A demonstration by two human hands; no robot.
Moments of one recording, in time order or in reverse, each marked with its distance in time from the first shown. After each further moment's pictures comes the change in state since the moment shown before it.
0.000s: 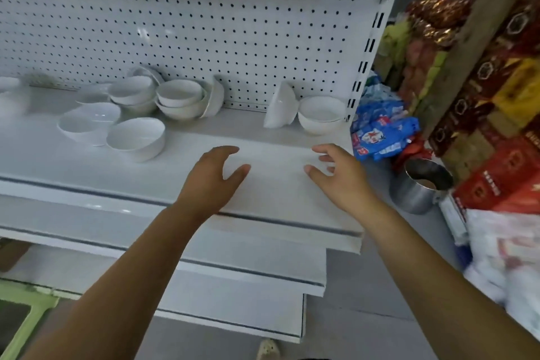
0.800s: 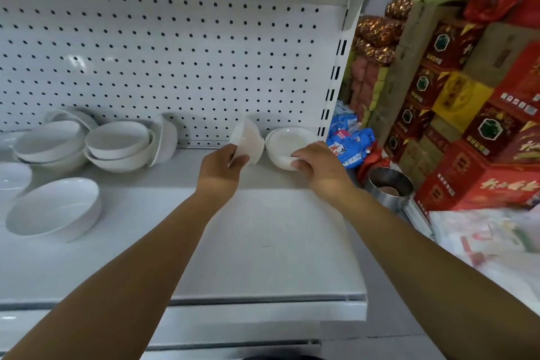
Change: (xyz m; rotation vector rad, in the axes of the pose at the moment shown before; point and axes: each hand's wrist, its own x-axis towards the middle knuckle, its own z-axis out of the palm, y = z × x) left_hand 0.160 0.025 0.067 -0.193 -0.004 -0.026; right_hand 0.131 0.052 -0.006 -0.452 0.045 -0.214
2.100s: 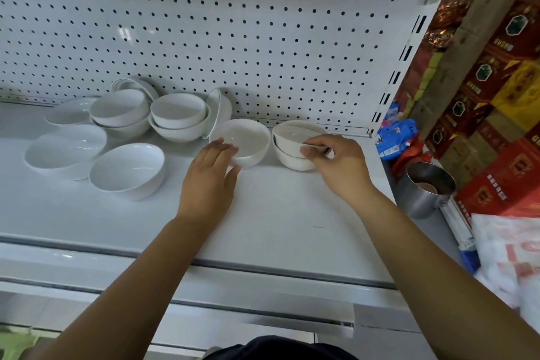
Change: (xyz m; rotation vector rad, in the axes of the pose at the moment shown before) left_hand -0.064 -0.102 -0.066 0.335 0.327 0.413; right_hand -0.012 -0.099 0.025 0.591 0.098 0.171
